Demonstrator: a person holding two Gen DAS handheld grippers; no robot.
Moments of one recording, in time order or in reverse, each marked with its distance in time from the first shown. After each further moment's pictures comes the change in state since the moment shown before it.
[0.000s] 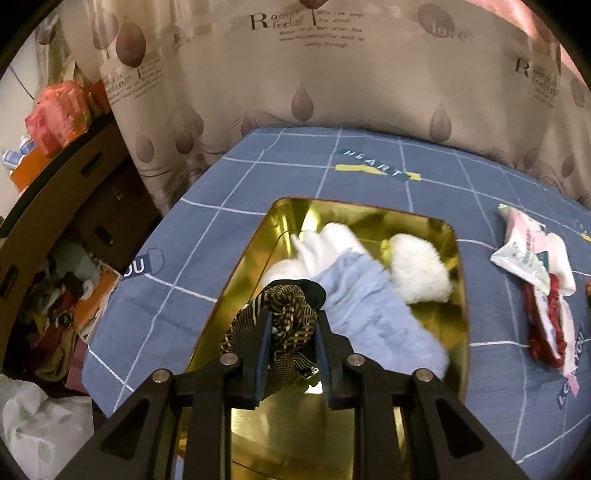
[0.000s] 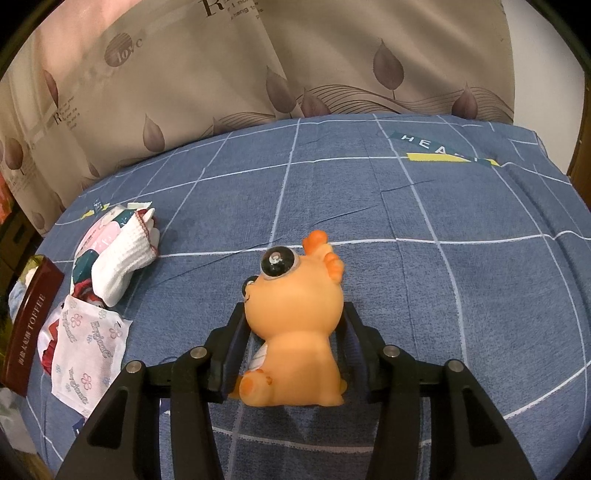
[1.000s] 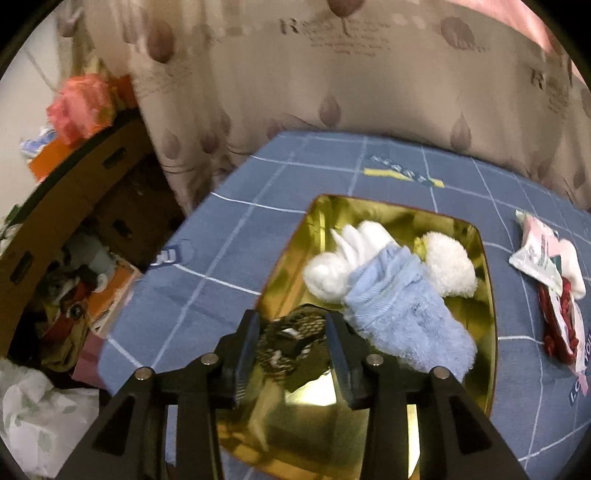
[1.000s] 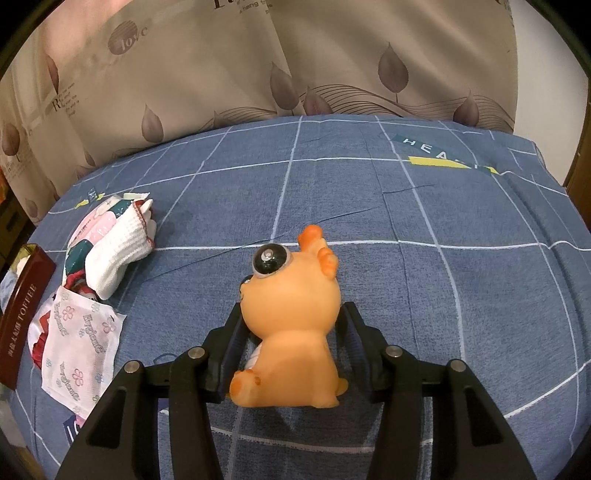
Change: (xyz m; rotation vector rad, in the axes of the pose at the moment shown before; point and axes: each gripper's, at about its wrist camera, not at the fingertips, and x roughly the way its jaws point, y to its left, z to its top) left arm -0.015 0.023 -0.014 -0.057 -0.049 0.063; right arm 0.002 0.005 0.001 -0.041 0.011 -0.037
